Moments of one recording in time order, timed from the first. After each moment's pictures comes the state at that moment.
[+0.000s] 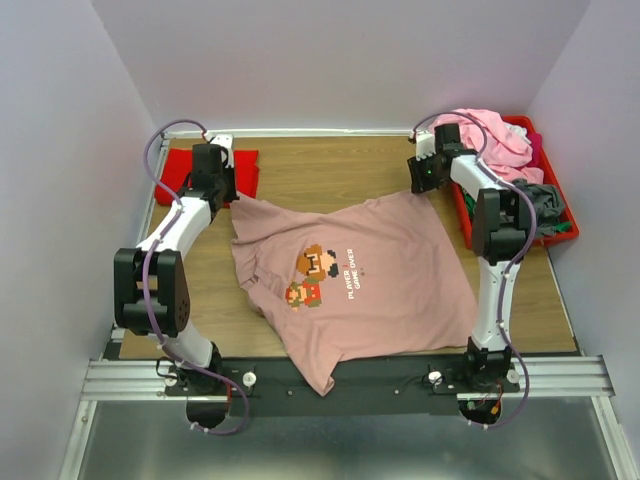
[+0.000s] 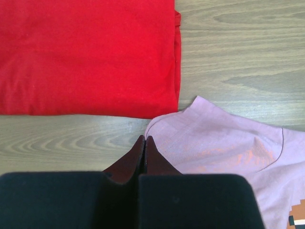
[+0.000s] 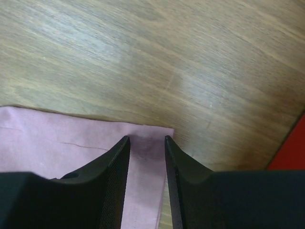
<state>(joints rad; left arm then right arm) -0.06 1.61 1.16 -0.18 -0.03 -0.03 0.08 2.28 1.81 -0.51 -0.25 -0.33</state>
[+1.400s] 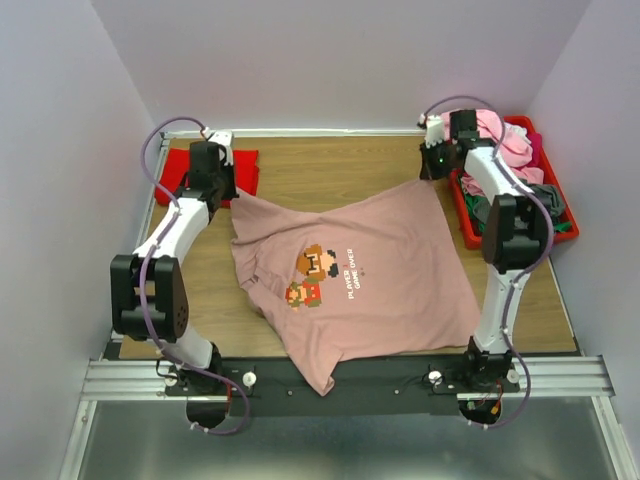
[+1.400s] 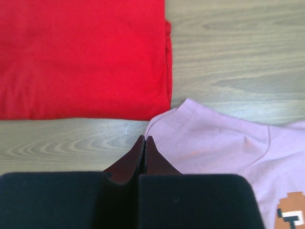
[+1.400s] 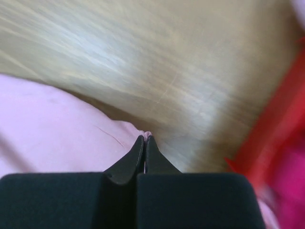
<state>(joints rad) -0.06 1.59 1.16 -0.18 0.00 -0.03 0.04 2.18 1.82 -0.58 -0.35 -0.36</state>
